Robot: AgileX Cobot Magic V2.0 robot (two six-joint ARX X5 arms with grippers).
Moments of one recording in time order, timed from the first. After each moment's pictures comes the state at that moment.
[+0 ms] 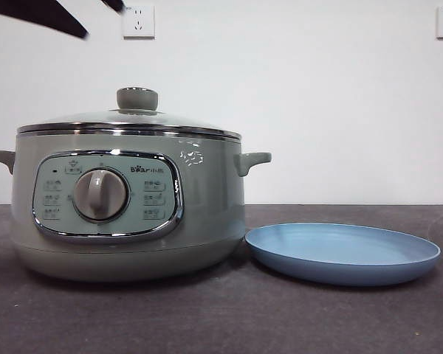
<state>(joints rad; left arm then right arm) -0.40 1.12 1.07 -0.45 0.23 -0.05 0.25 0.97 1.22 -0.90 -0.42 0.00</state>
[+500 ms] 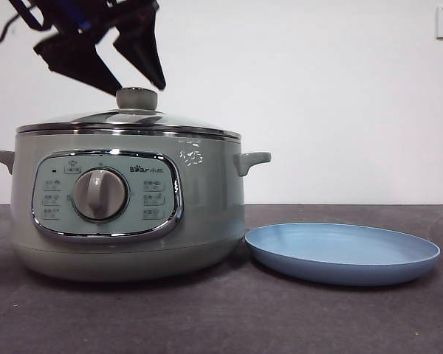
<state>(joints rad) -0.47 1.37 1.12 -0.36 0.05 -0.03 0.26 0.97 1.22 -0.92 -0.42 0.00</state>
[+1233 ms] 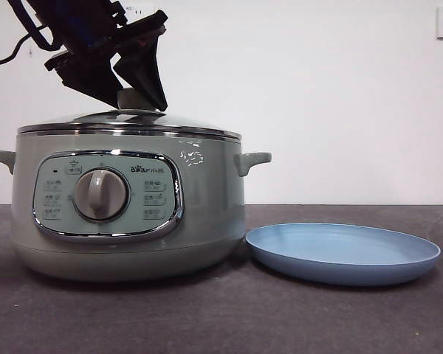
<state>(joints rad) -0.48 1.42 1.12 -0.37 0.05 0.01 0.26 0.97 1.22 -0.92 -0.42 0.00</state>
